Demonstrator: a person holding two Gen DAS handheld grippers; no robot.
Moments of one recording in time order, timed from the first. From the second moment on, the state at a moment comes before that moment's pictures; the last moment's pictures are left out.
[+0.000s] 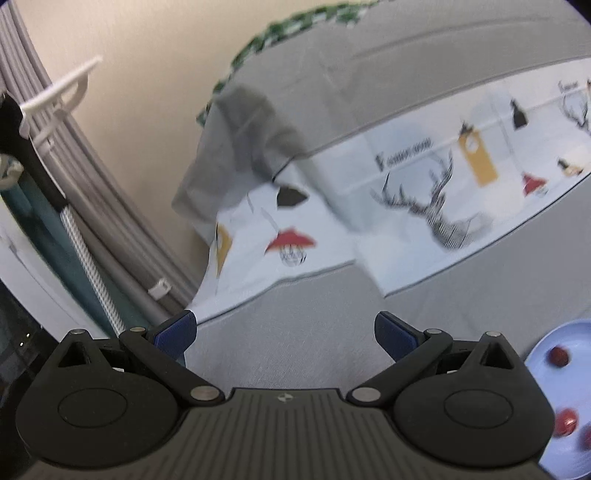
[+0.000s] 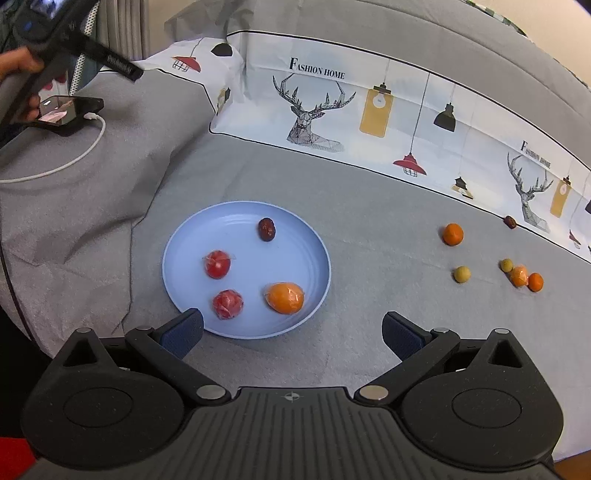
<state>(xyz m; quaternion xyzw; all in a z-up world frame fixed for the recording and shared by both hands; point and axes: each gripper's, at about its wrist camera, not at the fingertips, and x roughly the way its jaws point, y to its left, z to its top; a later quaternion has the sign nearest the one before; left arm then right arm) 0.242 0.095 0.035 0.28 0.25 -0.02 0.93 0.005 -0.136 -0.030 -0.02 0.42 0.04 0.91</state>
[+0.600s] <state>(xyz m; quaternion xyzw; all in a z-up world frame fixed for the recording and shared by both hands) 0.208 0.049 0.036 0.33 0.24 -0.03 0.91 -0.025 -0.175 -0.014 0.02 0.39 0.02 0.92</state>
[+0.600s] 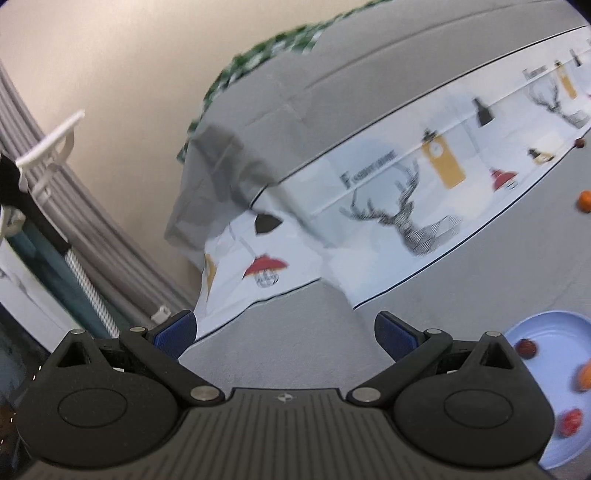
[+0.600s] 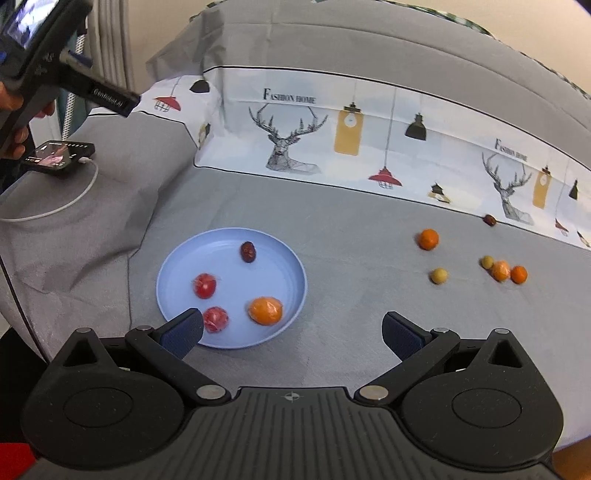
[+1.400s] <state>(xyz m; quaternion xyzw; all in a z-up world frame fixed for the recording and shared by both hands) 0.261 0.096 -0.006 0.31 0.28 0.00 0.91 0.004 -0.154 -0.031 -0.01 0.43 0.02 0.90</state>
